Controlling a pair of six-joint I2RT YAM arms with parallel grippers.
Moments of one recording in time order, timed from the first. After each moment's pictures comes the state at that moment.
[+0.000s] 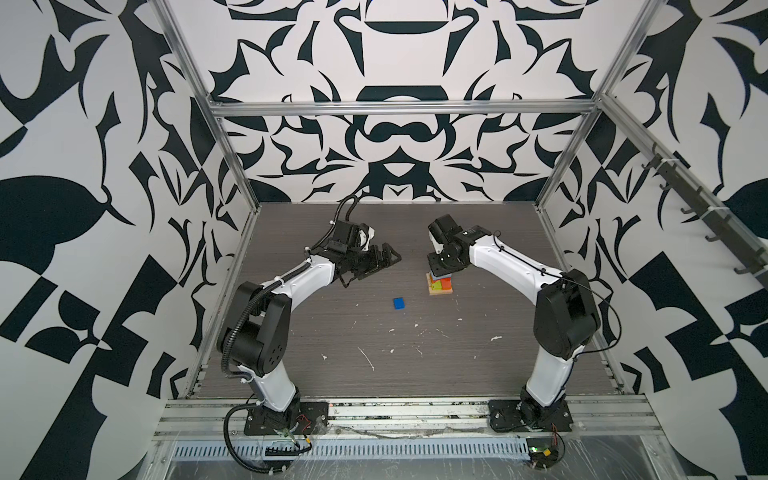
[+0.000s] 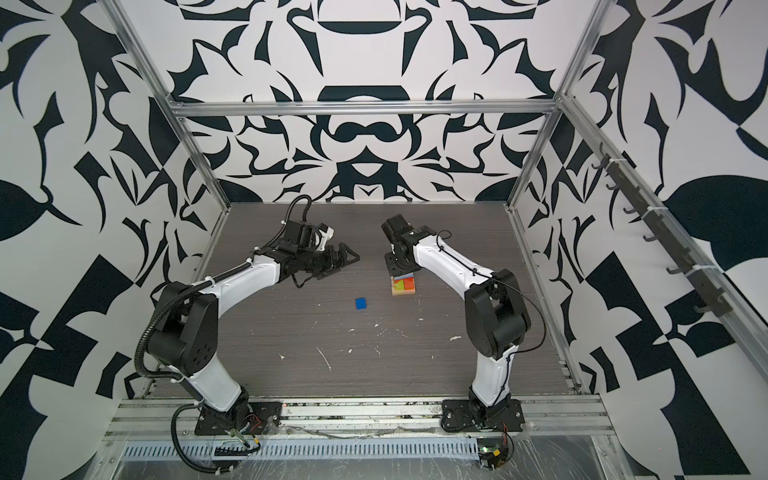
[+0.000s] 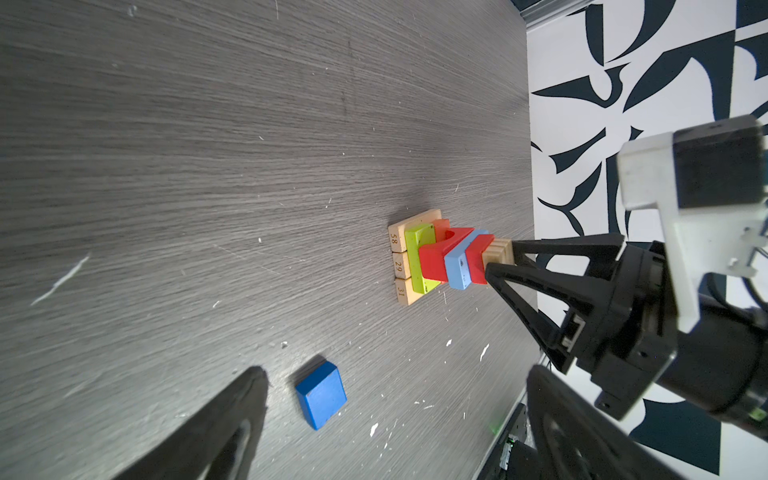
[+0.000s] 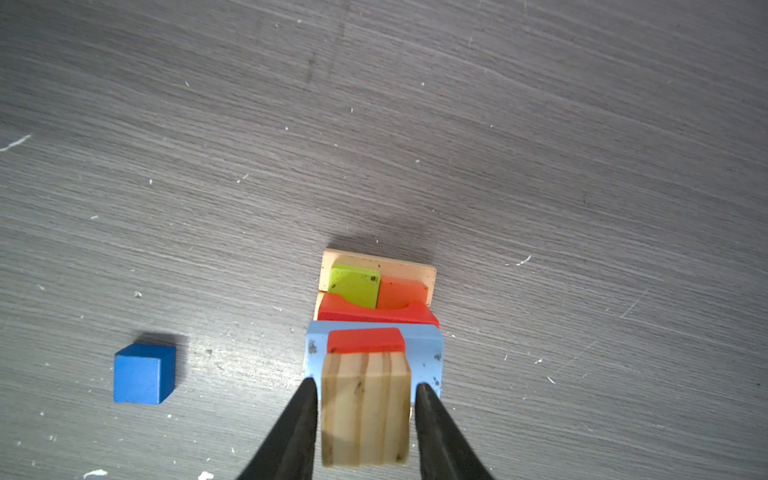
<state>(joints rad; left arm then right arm) -0.43 1.70 1.14 -0.22 0.57 -0.66 0.52 1.83 1.49 -0.85 0.12 0.23</state>
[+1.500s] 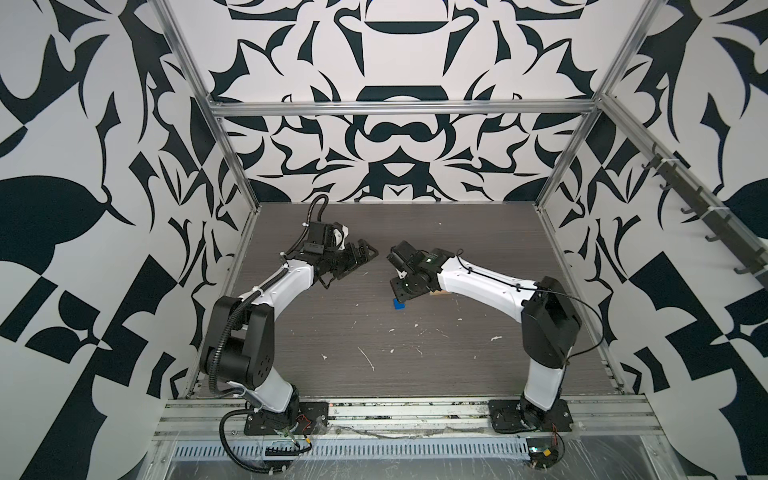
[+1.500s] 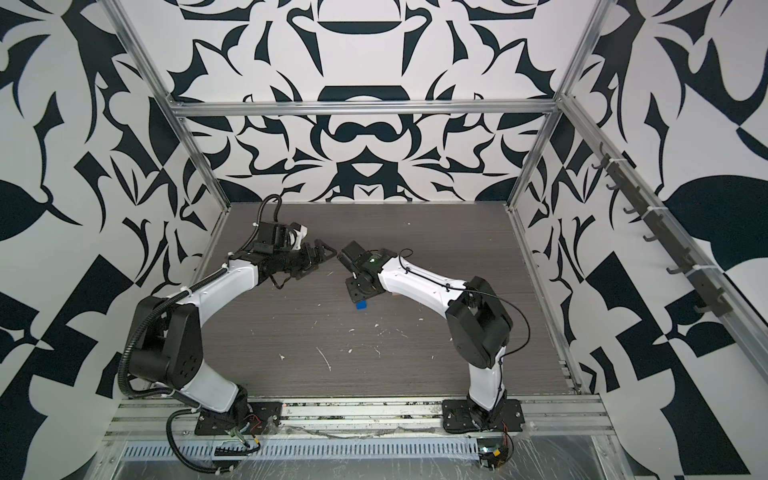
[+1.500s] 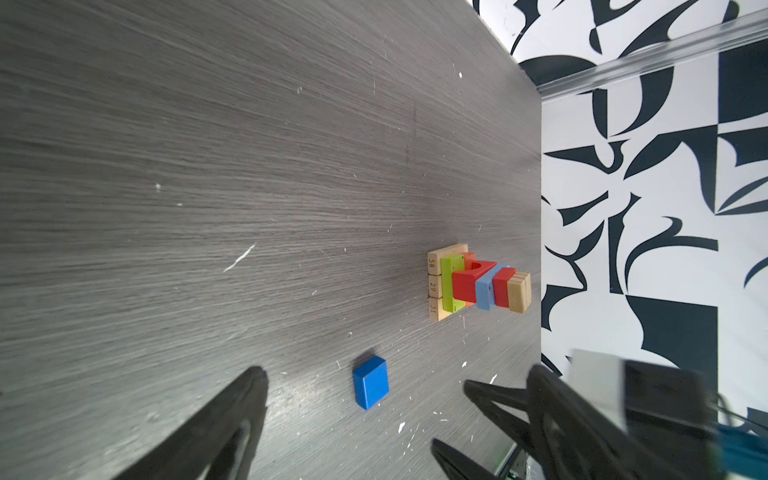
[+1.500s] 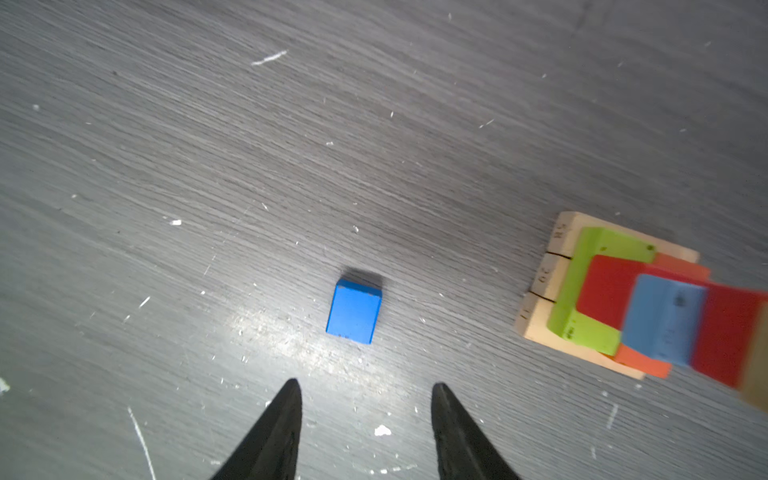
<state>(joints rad) -0.28 1.59 1.05 -0.24 0.56 -0.66 0.82 1.88 1.48 -0.78 0.09 0.43</state>
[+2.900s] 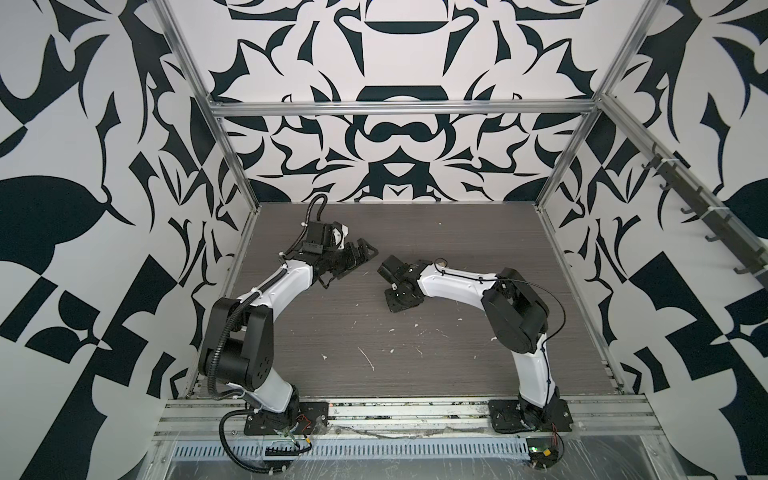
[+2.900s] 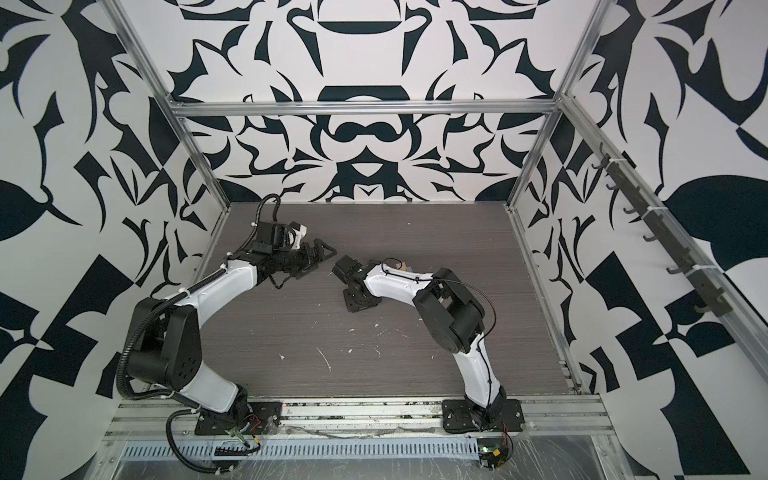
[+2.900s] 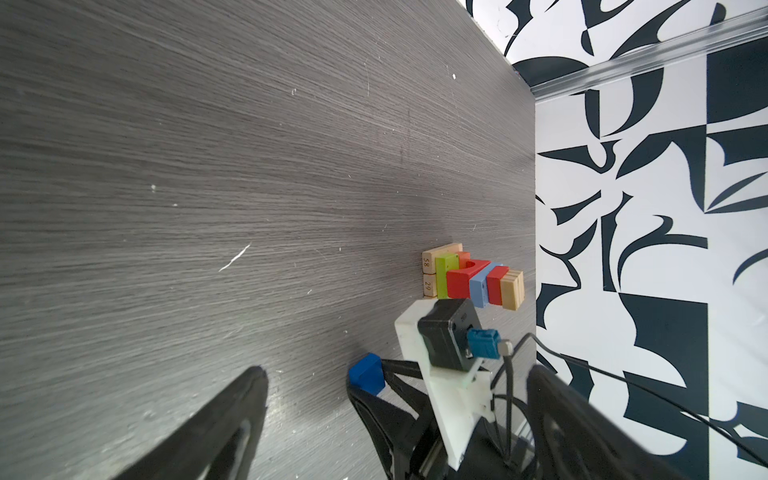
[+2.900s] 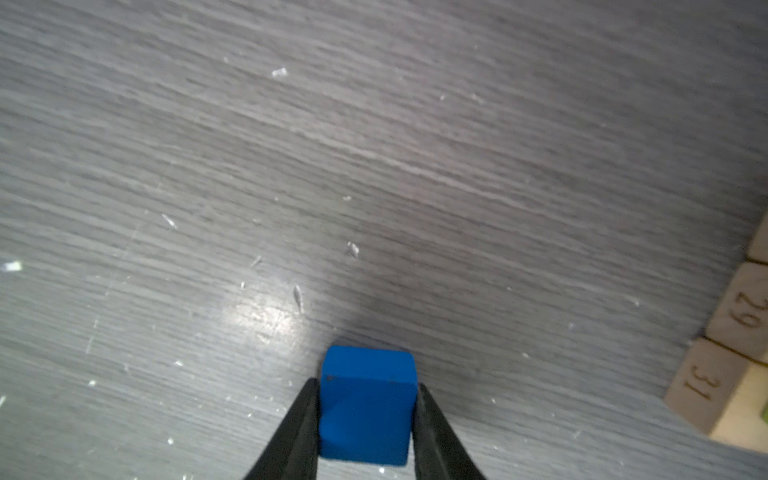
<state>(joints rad) -0.27 1.58 1.05 -0.24 0.57 -0.66 0.84 2.06 1.46 -0.70 0.07 0.52</state>
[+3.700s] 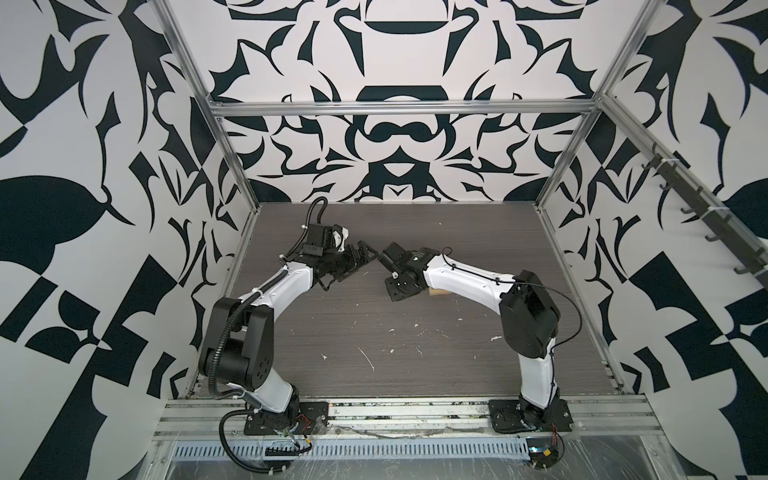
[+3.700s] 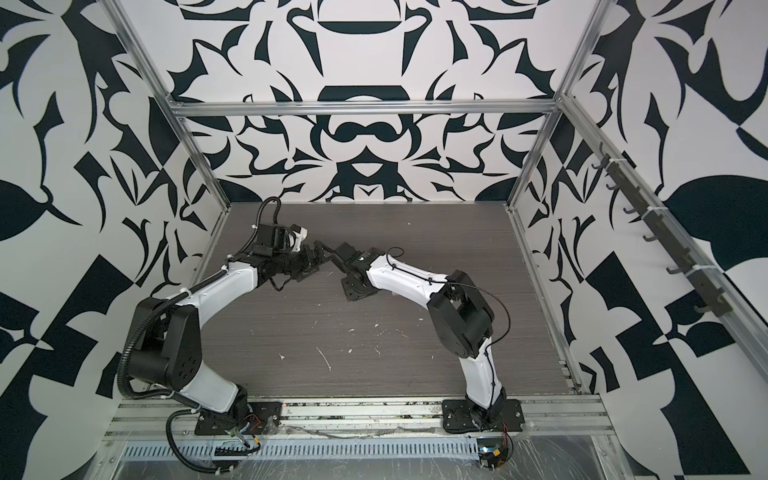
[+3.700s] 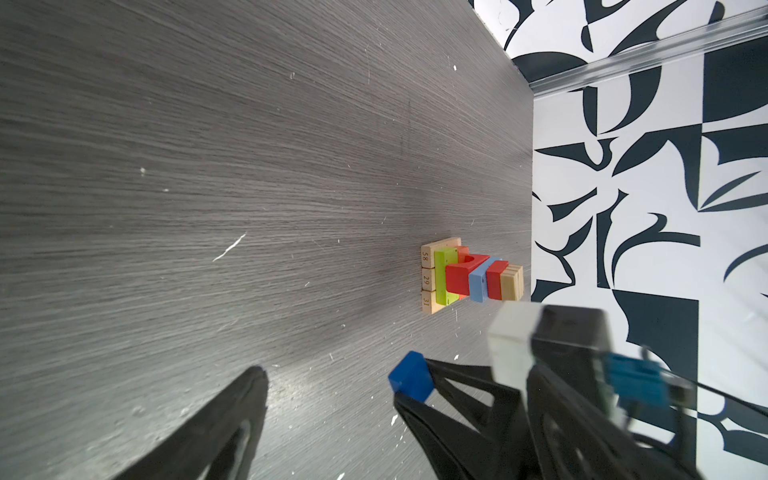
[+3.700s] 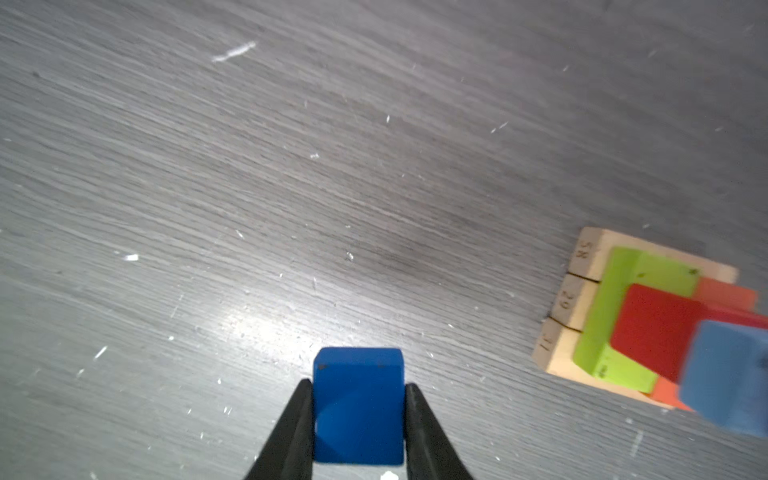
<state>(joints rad) -0.27 1.58 1.03 -0.21 0.60 -0.68 0.84 1.98 1.59 -0.84 0.14 0.44</state>
